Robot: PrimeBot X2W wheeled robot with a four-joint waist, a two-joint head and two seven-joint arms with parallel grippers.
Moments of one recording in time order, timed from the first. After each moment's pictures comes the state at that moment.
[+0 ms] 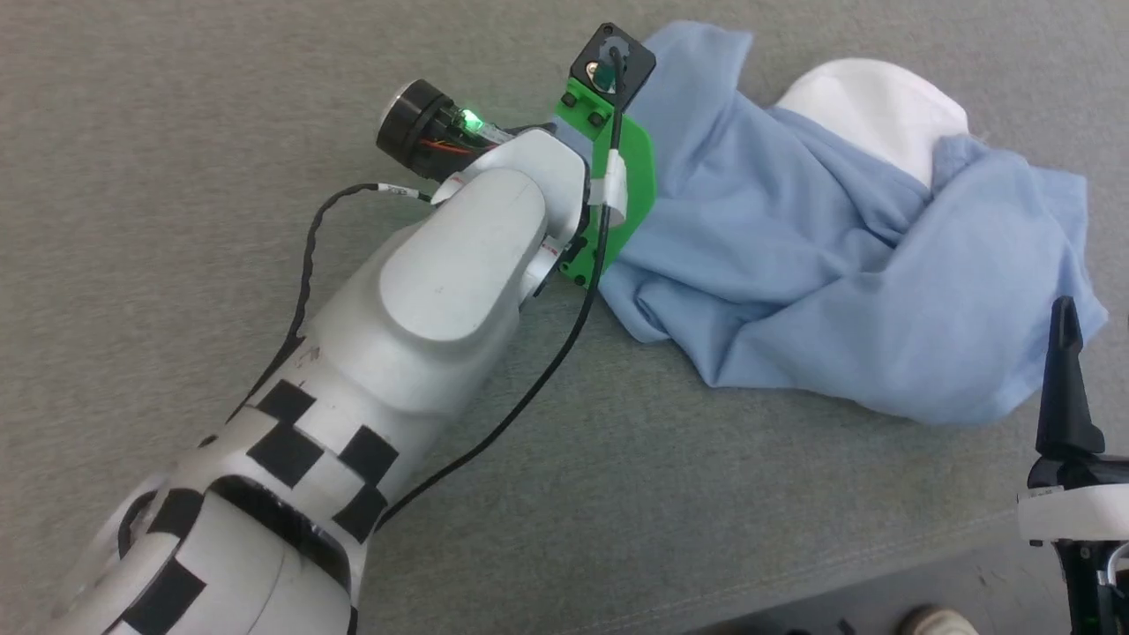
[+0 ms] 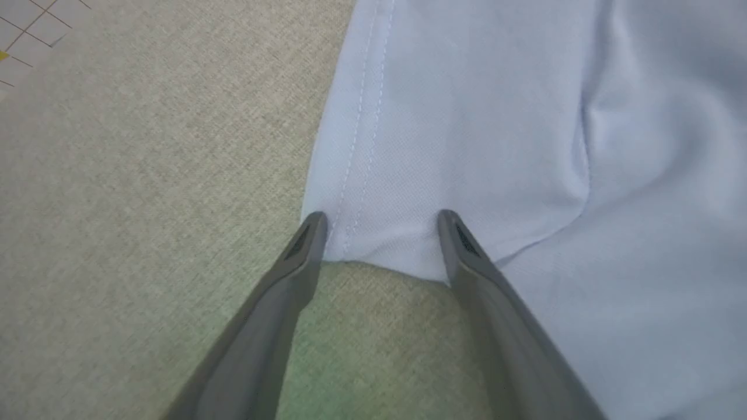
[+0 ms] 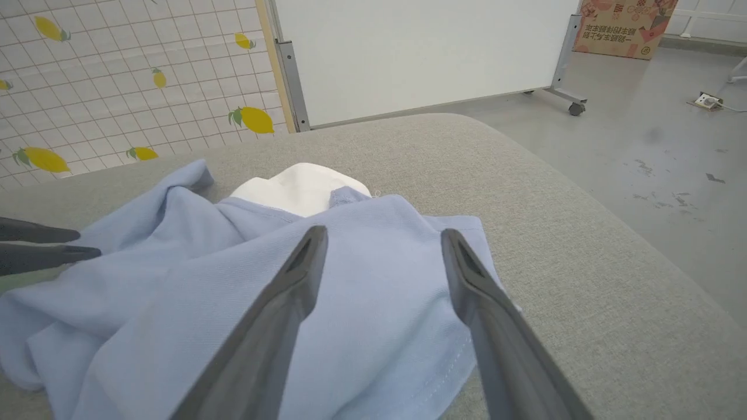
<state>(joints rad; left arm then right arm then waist) -1.13 0.05 -0.84 0.76 -0.42 0.01 0.55 0.00 -0.05 -0.25 -0.20 0.28 0.13 -0.08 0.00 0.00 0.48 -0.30</state>
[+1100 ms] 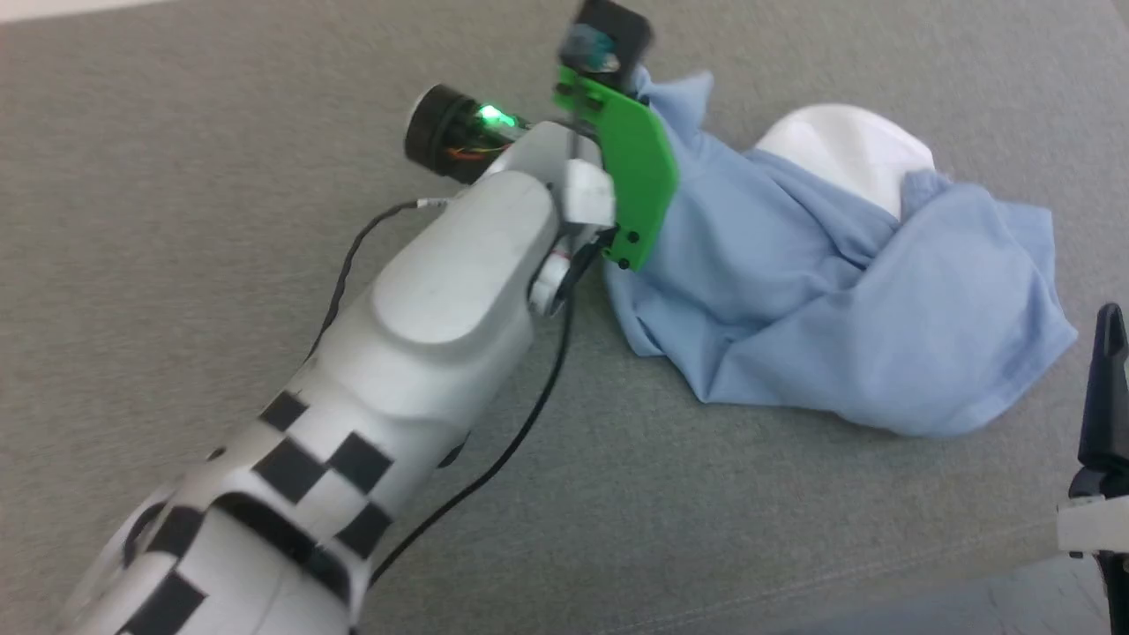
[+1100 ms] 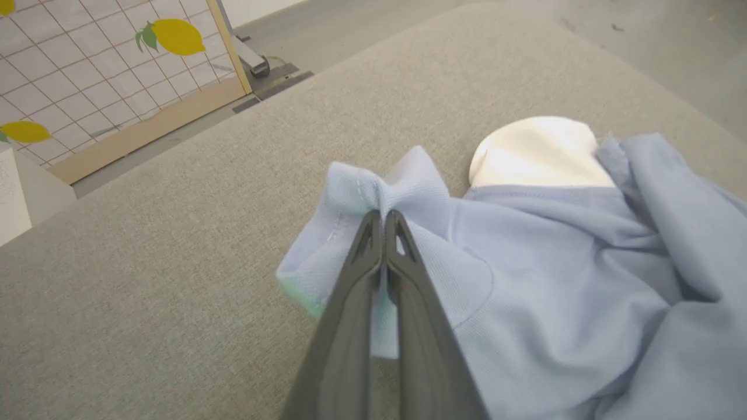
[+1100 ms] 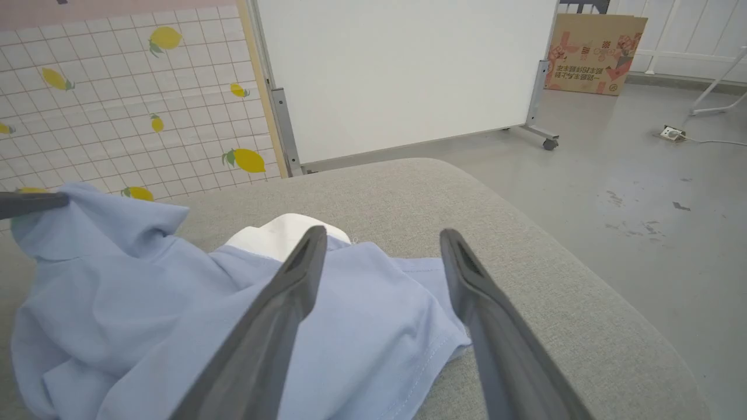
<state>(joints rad) -1.11 0.05 -0.84 0.68 -0.63 0.10 0.29 0.02 -0.05 -0.31 -0.26 0.26 0.13 -0.02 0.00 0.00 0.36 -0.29</state>
